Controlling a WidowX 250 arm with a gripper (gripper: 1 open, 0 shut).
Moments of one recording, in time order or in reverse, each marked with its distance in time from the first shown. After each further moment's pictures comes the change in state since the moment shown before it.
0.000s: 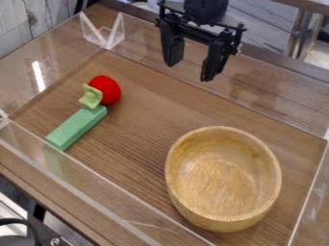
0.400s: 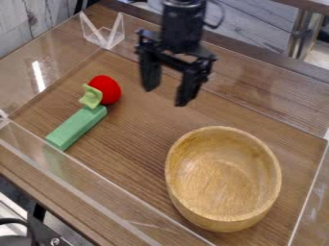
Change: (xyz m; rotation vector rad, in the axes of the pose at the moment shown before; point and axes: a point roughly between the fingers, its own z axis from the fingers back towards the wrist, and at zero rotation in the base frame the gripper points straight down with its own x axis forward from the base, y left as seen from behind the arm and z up) arm -0.031 0.027 -0.028 -0.006 0.084 0.018
